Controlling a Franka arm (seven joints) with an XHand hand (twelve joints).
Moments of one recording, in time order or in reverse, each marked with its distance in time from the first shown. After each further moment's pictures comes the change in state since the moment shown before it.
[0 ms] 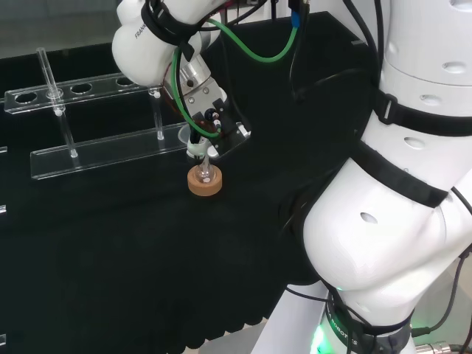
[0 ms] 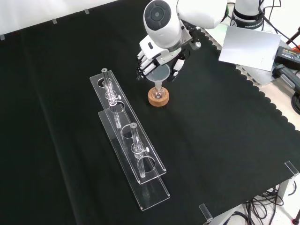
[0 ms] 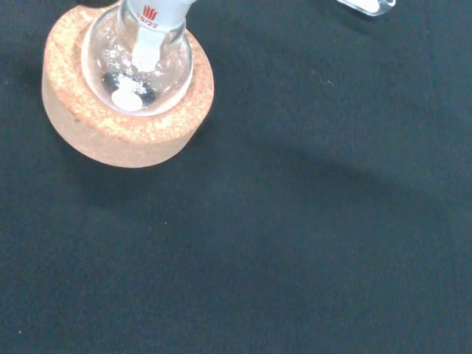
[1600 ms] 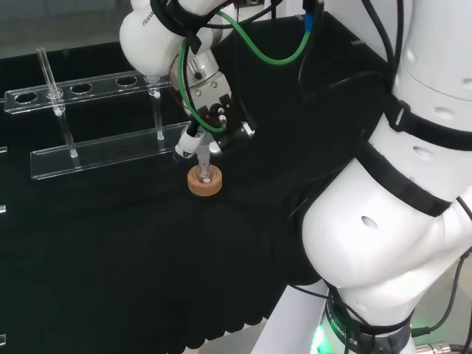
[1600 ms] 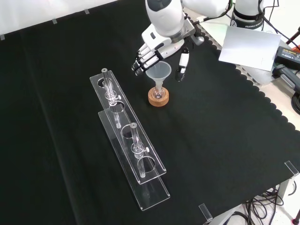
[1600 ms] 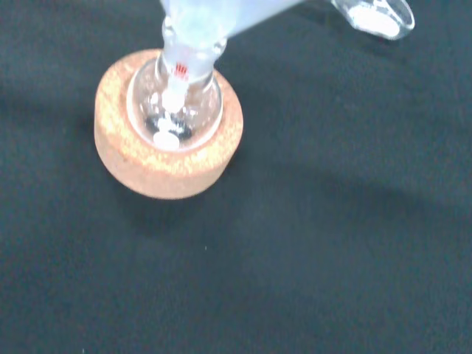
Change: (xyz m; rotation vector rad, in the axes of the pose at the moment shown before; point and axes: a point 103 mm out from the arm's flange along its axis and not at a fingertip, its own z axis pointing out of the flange) arm -0.007 -0.016 -0.013 -0.063 0.119 -0.039
